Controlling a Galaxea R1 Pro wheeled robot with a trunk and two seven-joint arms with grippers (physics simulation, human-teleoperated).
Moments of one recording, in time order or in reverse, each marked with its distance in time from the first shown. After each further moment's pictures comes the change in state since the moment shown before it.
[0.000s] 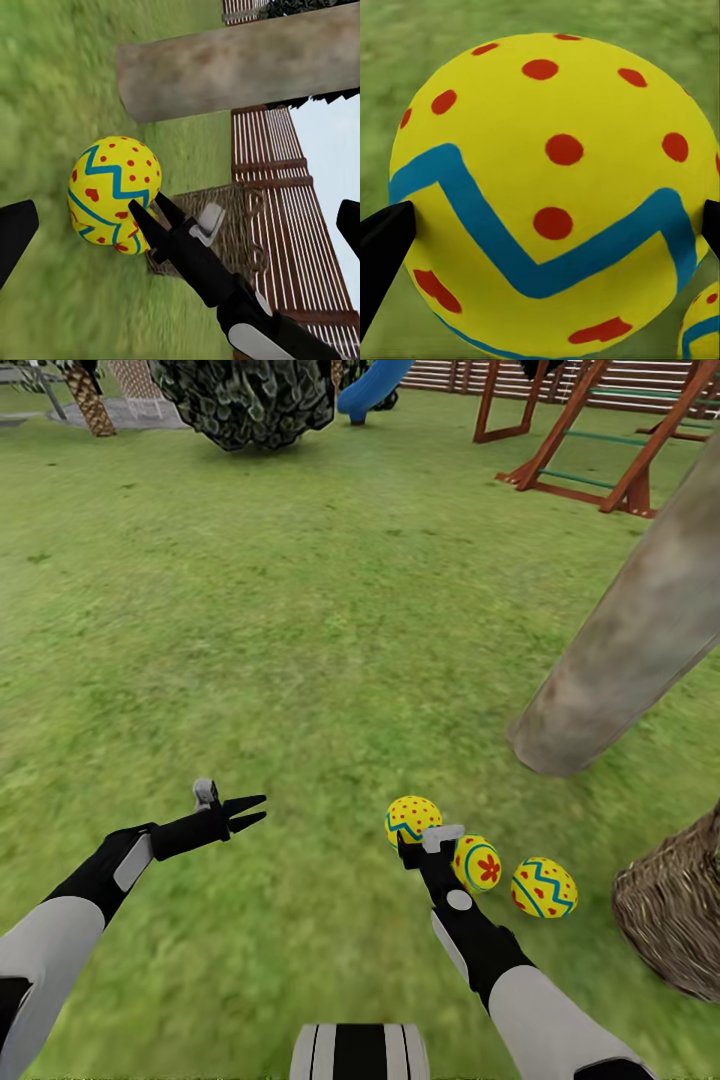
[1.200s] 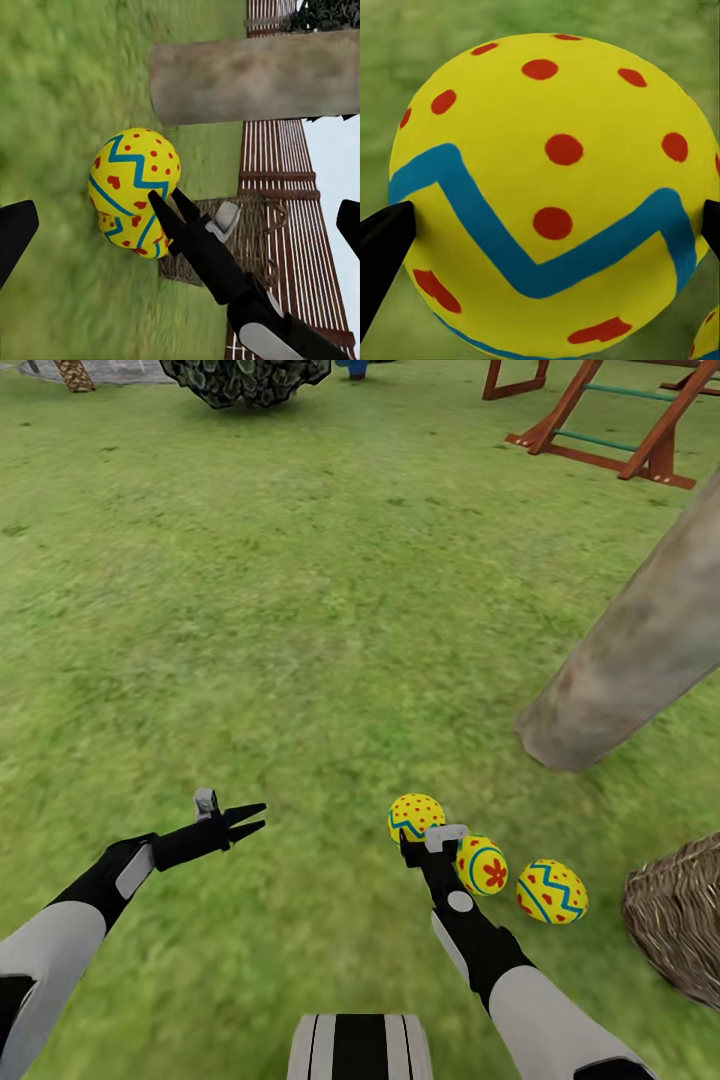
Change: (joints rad) left arm 0.000 -0.004 -0.001 0.077 0.002 -0.046 -0.001; right arm 0.000 0.000 -0.005 0.007 -0.001 -0.035 -0.023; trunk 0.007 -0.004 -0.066
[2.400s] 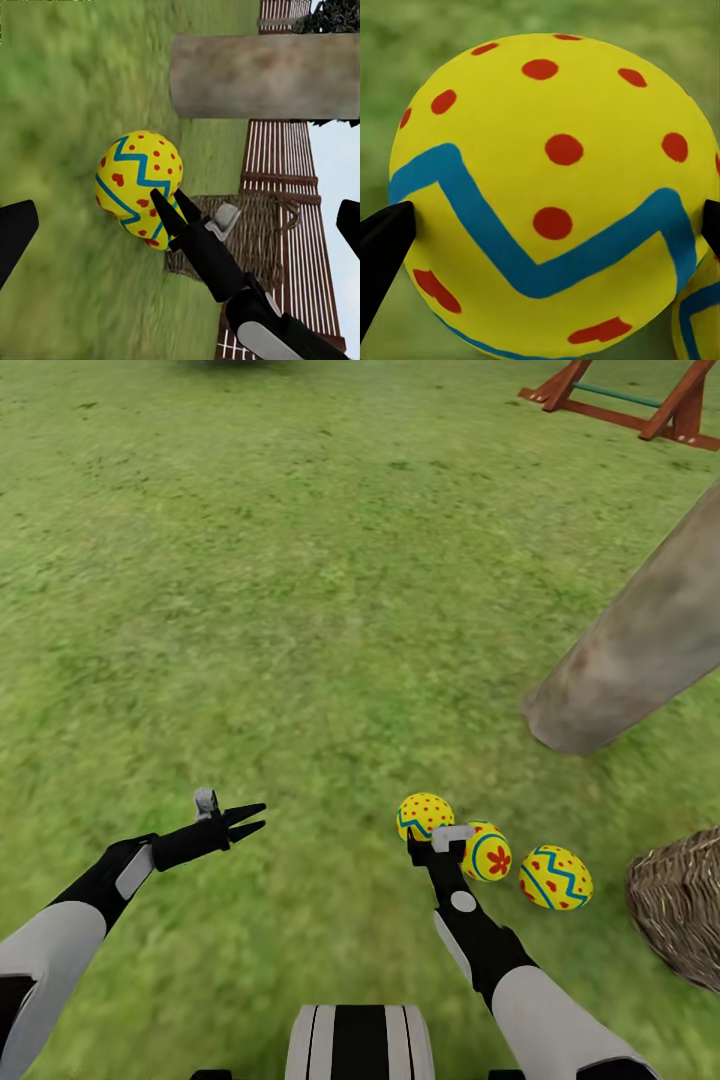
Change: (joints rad) left arm 0.000 0.000 0.000 0.002 0.004 0.000 -0.001; right arm 0.000 -0.009 -0.002 0.000 -0.004 -0.002 -0.053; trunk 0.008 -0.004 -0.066
